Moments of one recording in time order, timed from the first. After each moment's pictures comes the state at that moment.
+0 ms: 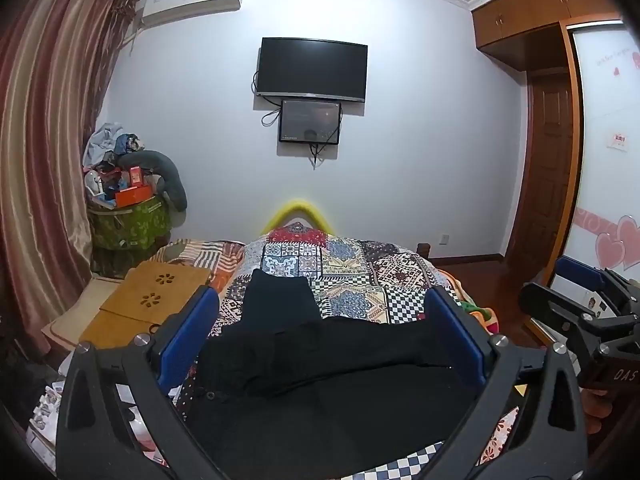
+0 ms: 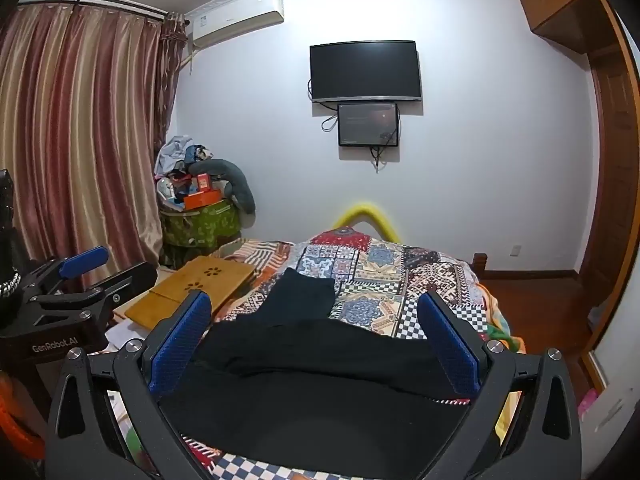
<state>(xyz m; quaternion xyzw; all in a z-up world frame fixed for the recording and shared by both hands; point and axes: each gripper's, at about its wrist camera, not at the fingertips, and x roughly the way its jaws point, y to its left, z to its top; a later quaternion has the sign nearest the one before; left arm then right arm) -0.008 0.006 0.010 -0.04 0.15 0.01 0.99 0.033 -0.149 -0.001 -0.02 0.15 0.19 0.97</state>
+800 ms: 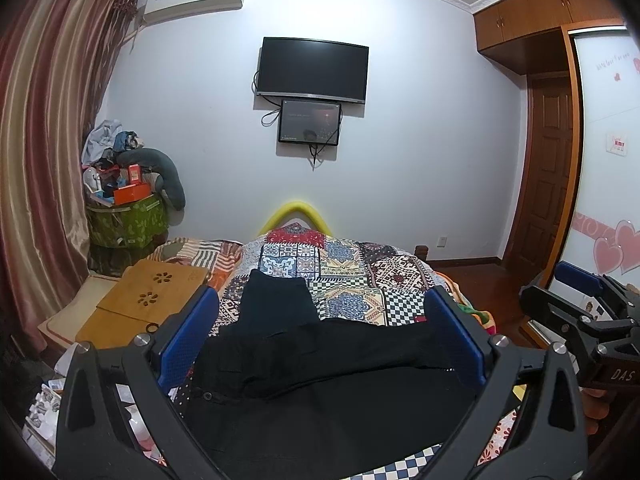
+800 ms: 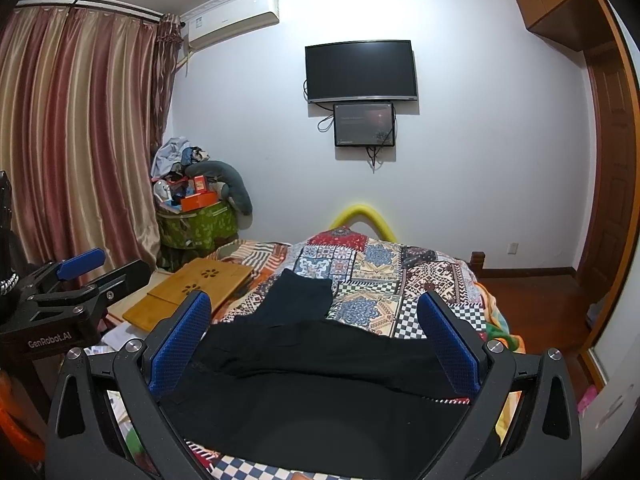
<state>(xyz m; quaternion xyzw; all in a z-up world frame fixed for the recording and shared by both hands) -0.004 0.016 0.018 -0.04 0.15 0.01 0.99 0.039 -0.161 0.000 -0.02 0.15 0.19 0.97</state>
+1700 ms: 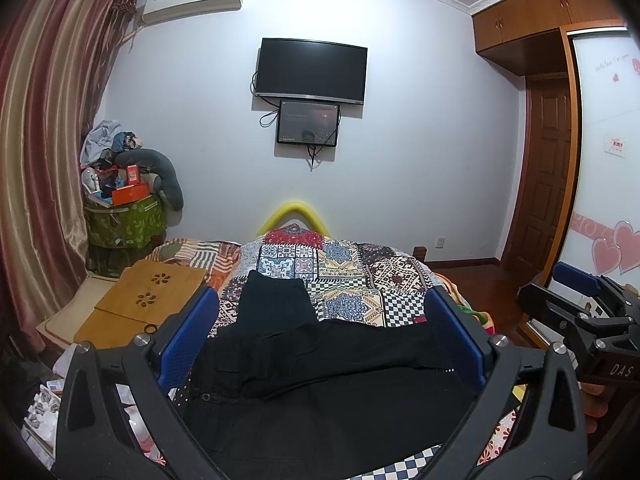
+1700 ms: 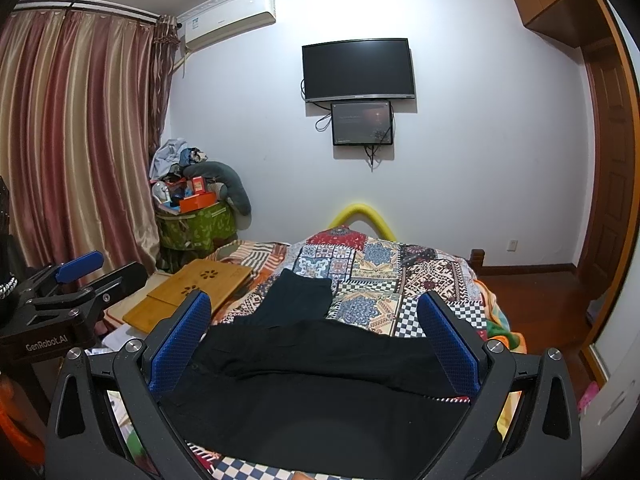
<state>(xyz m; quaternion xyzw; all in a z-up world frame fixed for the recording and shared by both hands) 0.000 0.015 0.008 -0.04 0.15 0.00 0.99 0.042 -0.164 0.001 -0.01 0.16 0.19 0.97</state>
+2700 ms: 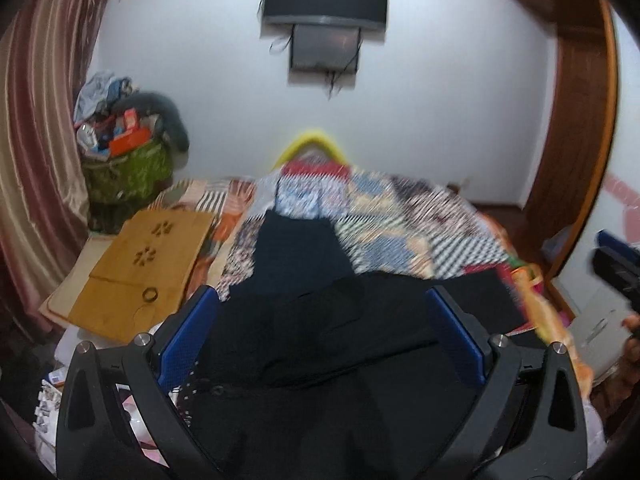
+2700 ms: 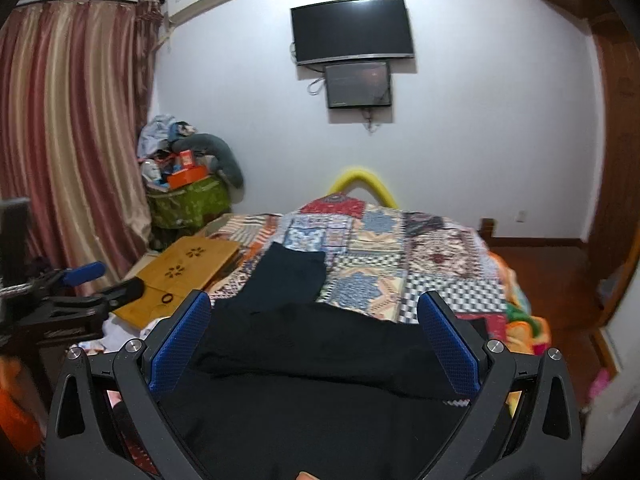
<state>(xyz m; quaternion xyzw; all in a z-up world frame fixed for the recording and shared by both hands) 0.140 0.073 -0.079 -0.03 0.29 0.03 0.96 0.134 -0.163 -0.057 0.00 0.21 0.20 0.96</state>
